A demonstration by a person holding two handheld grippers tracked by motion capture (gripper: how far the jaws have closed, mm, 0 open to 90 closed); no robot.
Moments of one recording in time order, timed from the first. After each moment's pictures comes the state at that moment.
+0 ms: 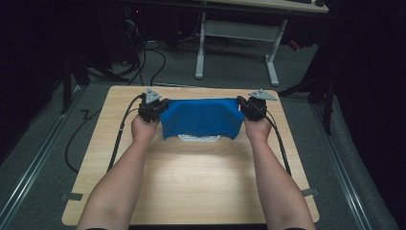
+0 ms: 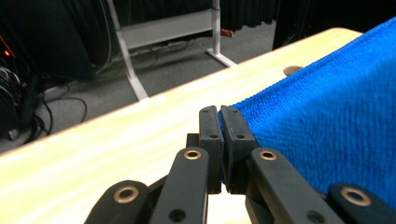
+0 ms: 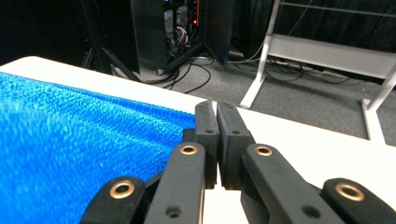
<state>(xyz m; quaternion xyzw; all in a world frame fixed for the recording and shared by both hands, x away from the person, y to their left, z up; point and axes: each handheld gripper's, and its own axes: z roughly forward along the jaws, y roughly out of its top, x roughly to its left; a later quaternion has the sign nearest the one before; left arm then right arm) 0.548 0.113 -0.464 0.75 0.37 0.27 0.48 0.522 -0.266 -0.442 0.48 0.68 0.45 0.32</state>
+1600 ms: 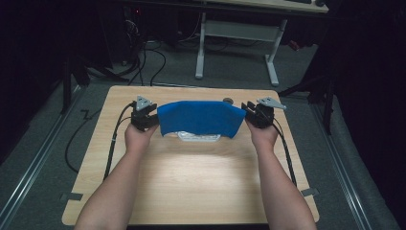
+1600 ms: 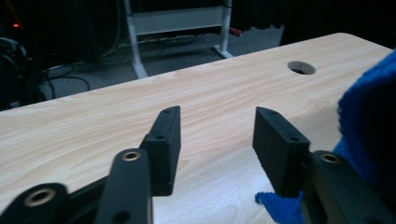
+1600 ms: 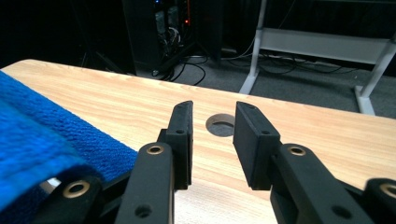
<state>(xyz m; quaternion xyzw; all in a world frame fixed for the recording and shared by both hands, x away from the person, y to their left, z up) 0.520 0.138 -0.468 0.73 0.42 0.25 0.48 0.496 -0.284 -0.447 0.50 0.66 0.46 0.32</state>
